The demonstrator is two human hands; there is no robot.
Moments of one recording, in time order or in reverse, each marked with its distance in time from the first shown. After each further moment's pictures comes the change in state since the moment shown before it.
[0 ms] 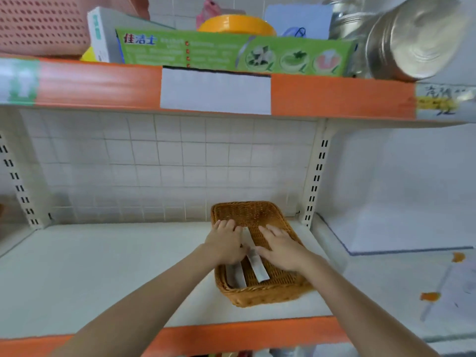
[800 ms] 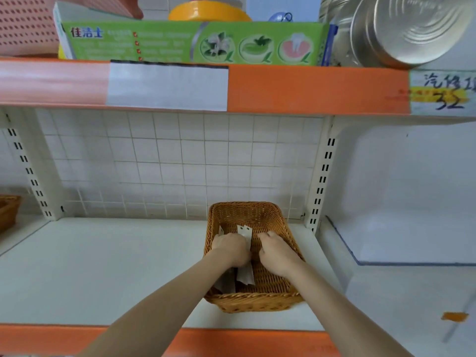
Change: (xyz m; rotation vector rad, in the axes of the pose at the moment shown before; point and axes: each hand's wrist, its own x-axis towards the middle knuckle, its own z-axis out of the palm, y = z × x) left_hand 0.029 0.038 0.009 -0.172 -0.081 -0.263; right_hand 0.020 0.013 0.008 0.077 0.076 -0.044
